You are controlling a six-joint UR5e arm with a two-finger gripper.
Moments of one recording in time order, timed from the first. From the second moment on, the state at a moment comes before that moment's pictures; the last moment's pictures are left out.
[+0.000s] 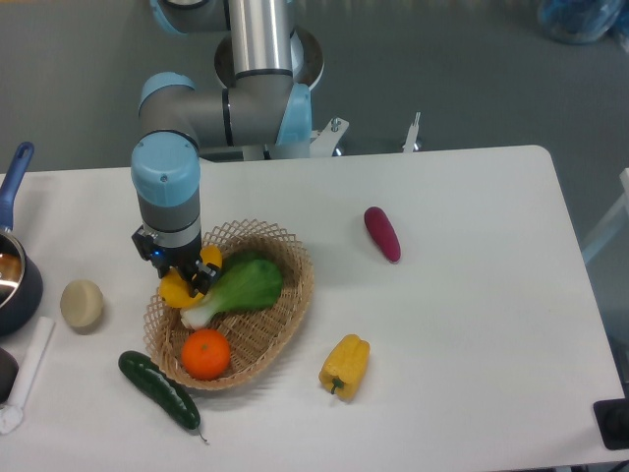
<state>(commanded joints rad) 2.15 -1.81 -1.81 -0.94 1.43 0.62</state>
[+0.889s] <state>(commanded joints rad) 2.63 -1.79 -1.55 -0.96 1.39 1.04</state>
